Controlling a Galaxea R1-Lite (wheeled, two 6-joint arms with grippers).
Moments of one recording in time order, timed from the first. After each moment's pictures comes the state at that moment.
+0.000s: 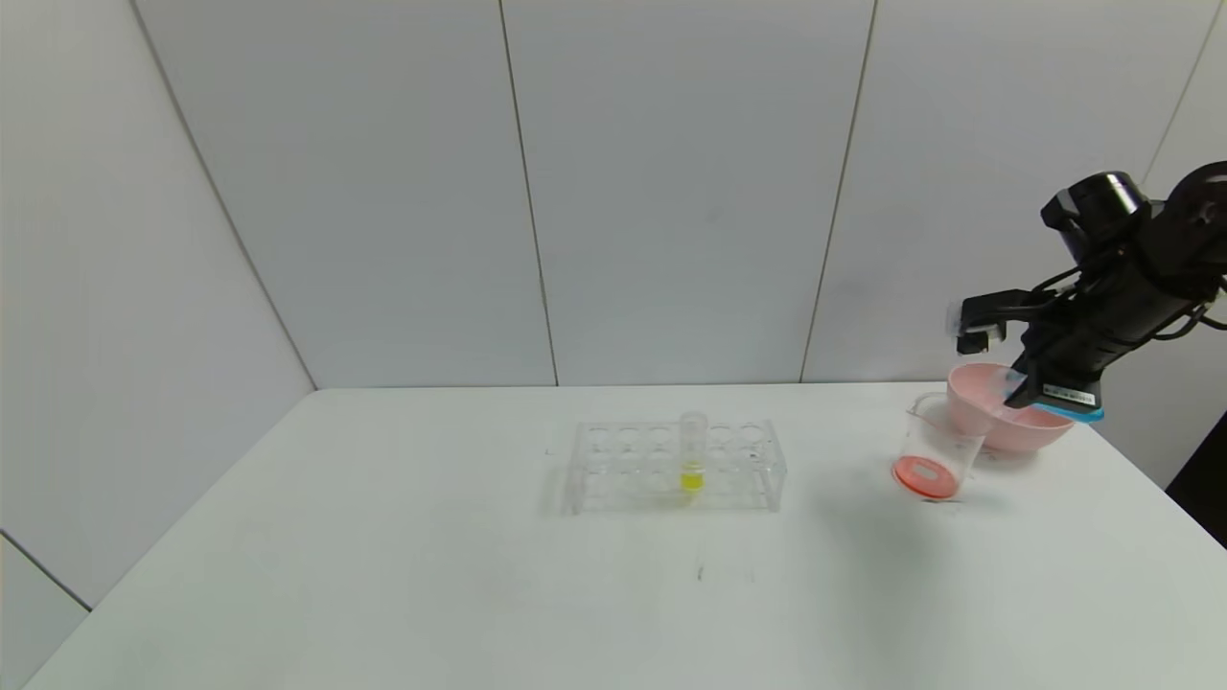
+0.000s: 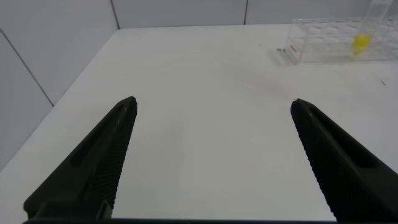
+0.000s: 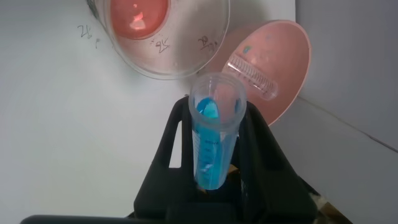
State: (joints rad) left arm 0.00 0.00 0.00 0.00 0.00 0.00; right arm -0.02 2.11 -2.00 0.89 -0.09 -1.20
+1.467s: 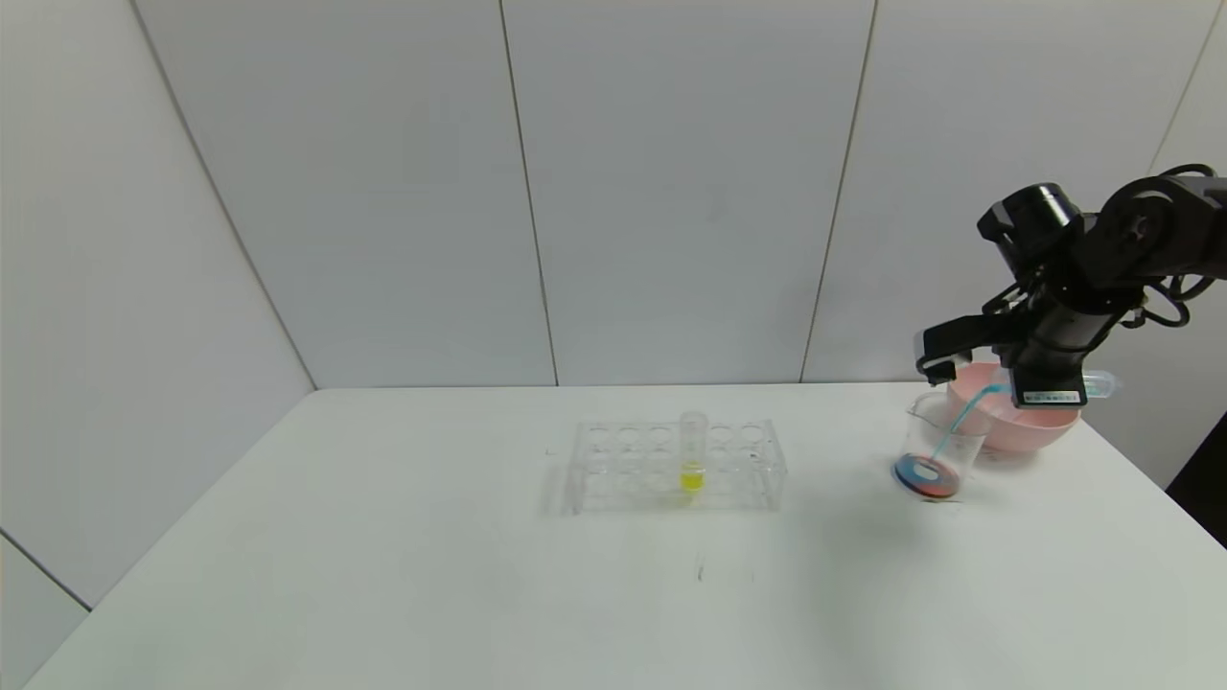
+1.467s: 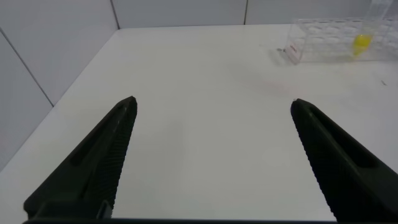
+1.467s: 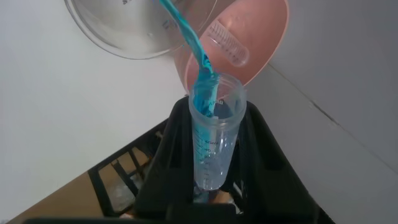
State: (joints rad) left arm 0.00 0.00 0.00 0.00 0.00 0.00; right arm 0.08 2.14 -2.00 0.85 -0.44 -1.31
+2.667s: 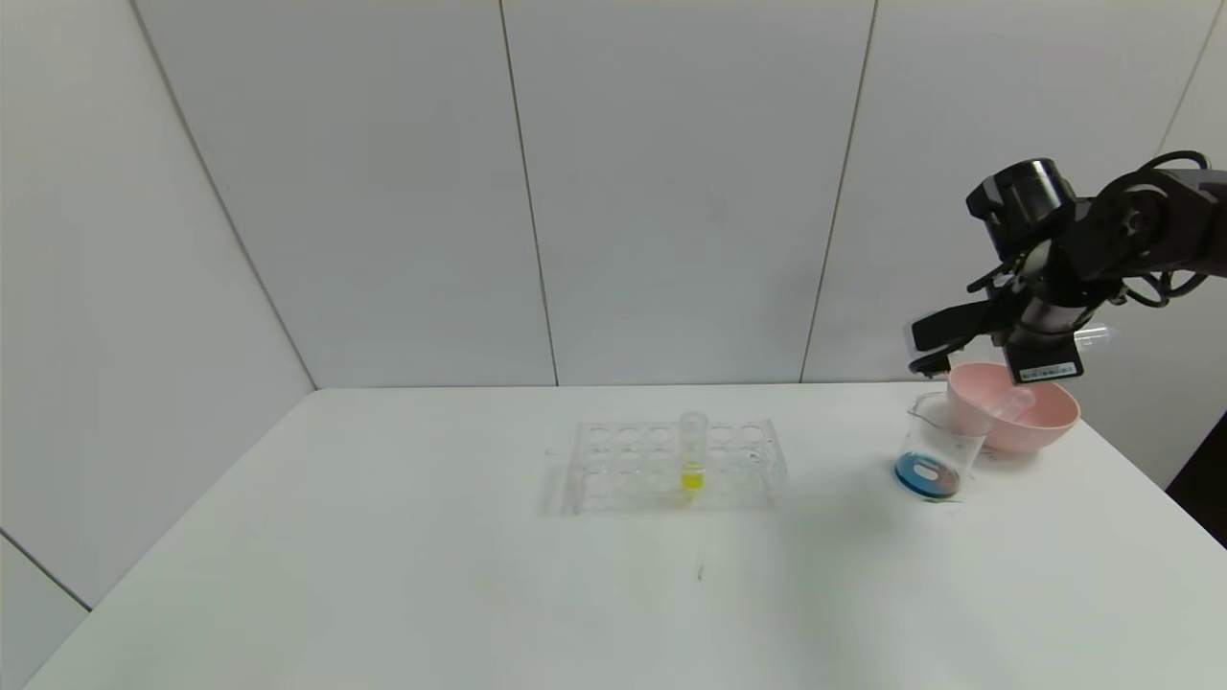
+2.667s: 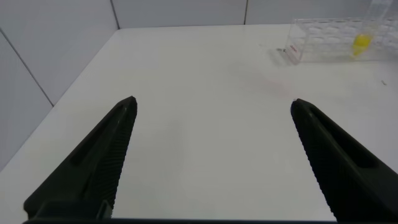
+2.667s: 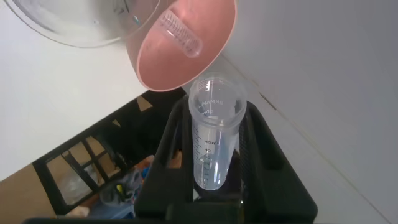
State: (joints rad) left arm 0.00 0.00 0.00 0.00 0.00 0.00; right arm 0.12 2.13 -2.00 0.73 -0.54 -1.48
